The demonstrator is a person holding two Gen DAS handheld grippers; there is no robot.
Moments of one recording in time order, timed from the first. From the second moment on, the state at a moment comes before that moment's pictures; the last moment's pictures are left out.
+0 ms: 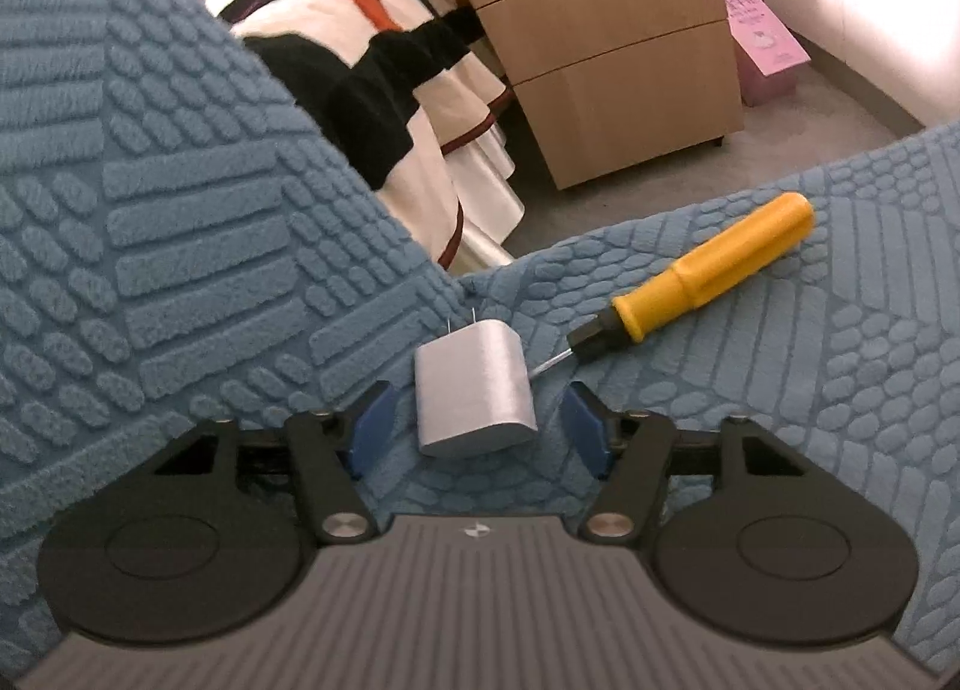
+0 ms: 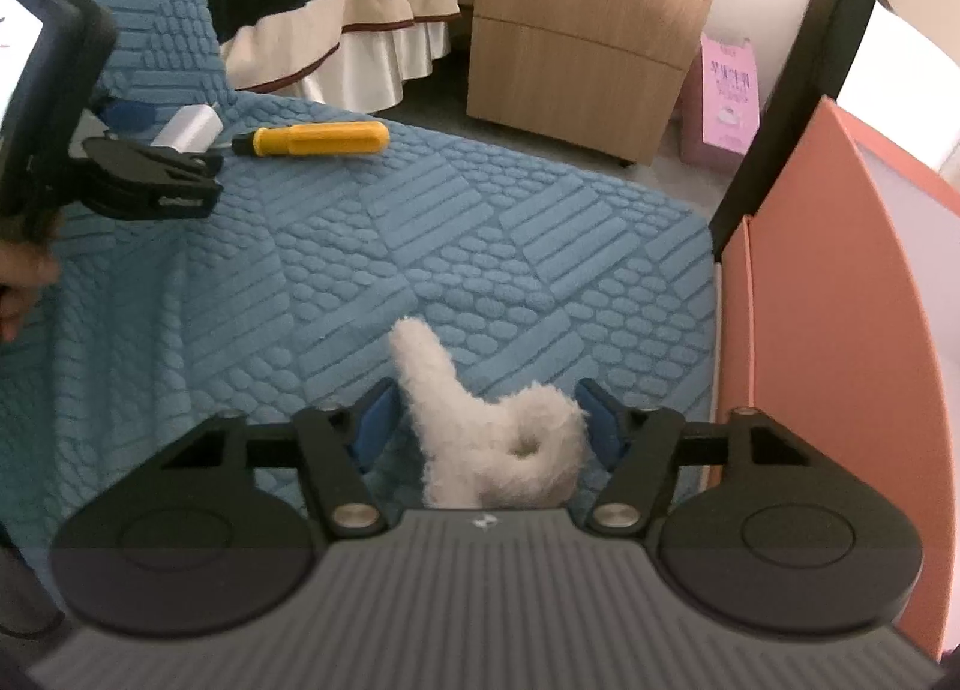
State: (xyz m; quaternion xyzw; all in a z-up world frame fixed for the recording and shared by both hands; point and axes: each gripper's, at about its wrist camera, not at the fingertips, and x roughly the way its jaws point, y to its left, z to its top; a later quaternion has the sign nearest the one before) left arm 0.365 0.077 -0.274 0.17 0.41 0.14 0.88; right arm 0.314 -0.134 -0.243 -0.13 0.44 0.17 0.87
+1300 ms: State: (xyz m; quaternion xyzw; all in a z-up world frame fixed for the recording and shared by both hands) left arm 0.221 0.063 -0.235 -0.06 0.44 0.06 0.90; right arm 0.264 -0.118 -0.224 -0.09 0.45 0.22 0.86
